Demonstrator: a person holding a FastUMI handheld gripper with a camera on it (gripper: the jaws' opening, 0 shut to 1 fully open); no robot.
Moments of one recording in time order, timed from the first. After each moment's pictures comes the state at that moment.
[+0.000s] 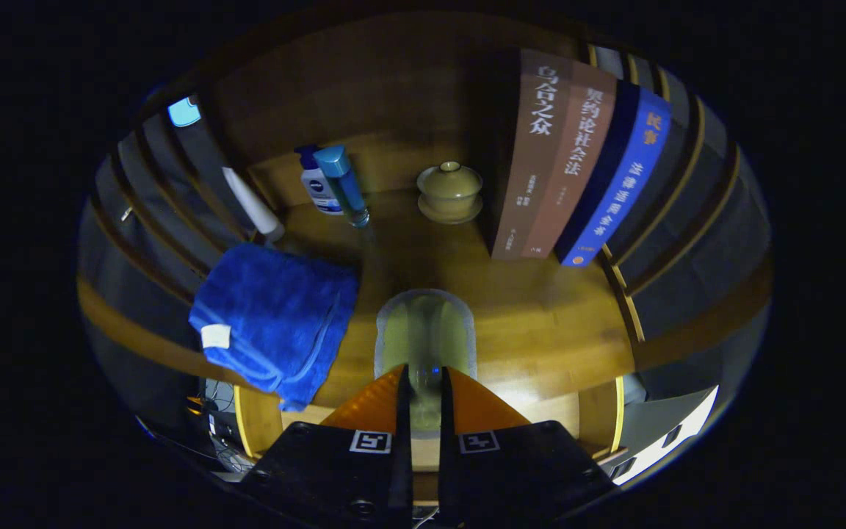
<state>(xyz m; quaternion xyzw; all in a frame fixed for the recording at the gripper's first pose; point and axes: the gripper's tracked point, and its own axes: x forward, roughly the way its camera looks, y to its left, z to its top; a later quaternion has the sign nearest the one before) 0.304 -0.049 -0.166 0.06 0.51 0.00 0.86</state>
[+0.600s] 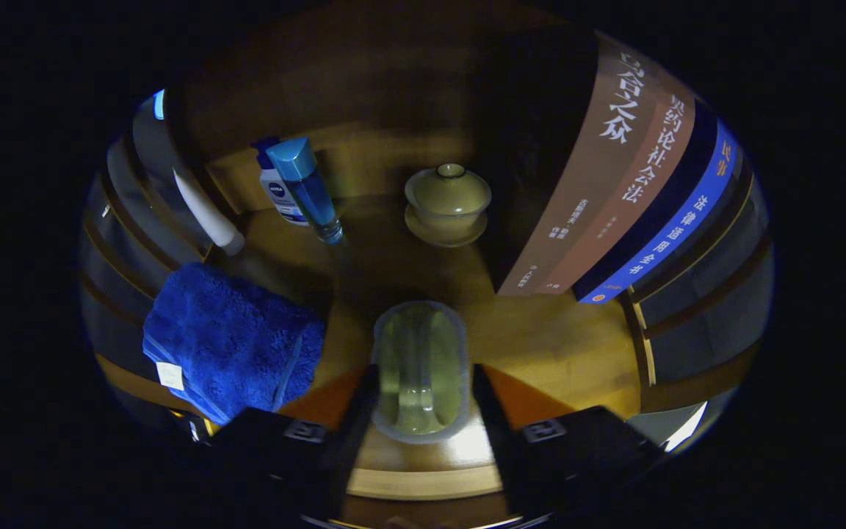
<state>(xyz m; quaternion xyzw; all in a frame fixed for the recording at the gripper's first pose) 0.350 -0.060 -0.204 0.02 0.50 -0.02 0.86</state>
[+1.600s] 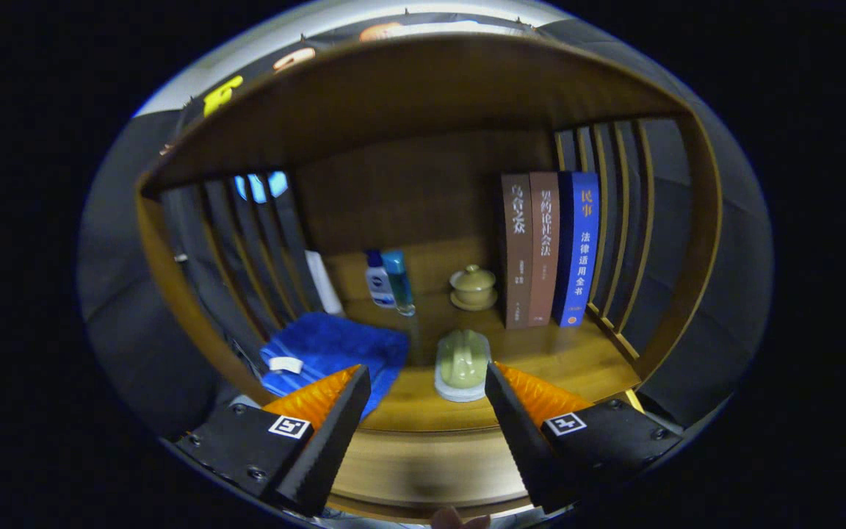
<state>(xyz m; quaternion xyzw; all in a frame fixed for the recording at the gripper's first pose) 0.213 -0.018 -0.067 0.10 0.20 0.05 0.97</state>
